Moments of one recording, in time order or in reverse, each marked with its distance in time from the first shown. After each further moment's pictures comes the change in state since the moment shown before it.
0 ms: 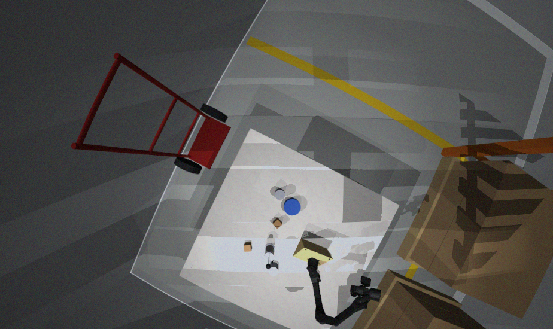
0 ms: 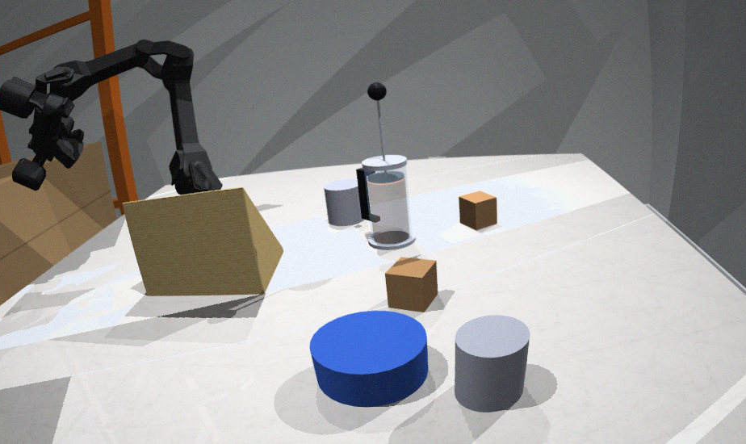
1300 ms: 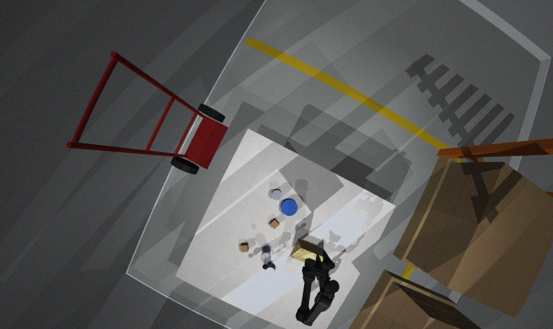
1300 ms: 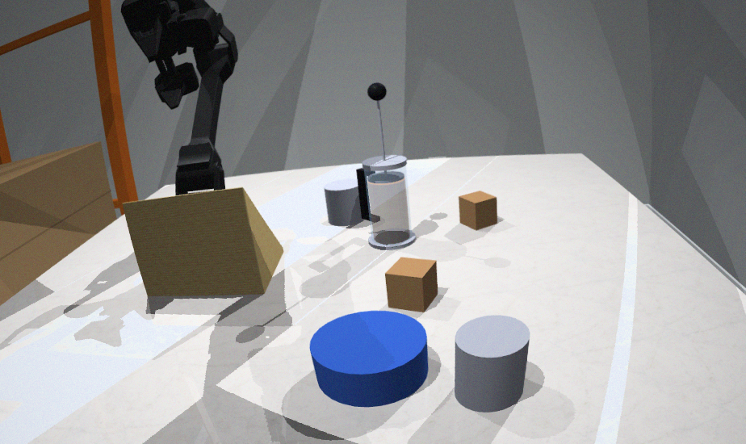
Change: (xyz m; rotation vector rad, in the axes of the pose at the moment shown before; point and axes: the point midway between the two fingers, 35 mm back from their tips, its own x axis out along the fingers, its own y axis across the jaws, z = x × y) arm -0.412 -0.090 0.198 0.215 -0.827 -1.435
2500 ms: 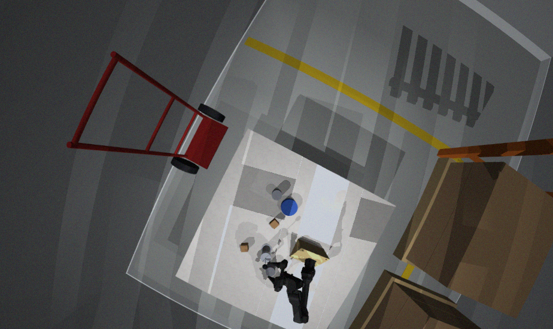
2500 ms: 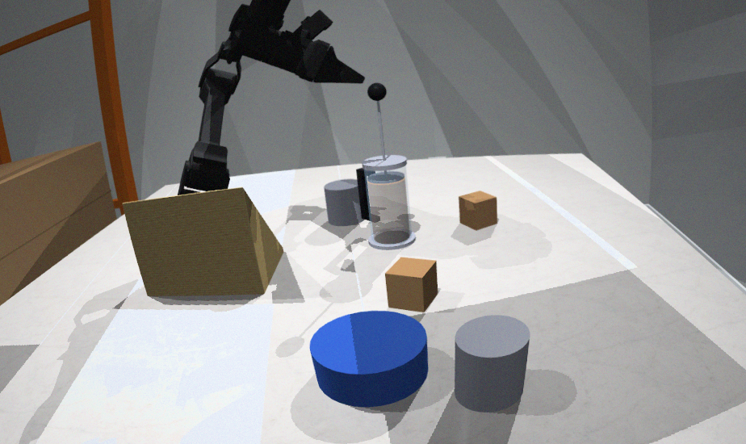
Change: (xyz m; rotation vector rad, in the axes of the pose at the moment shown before) arm -0.052 0.165 0.244 0.443 -0.803 0.798
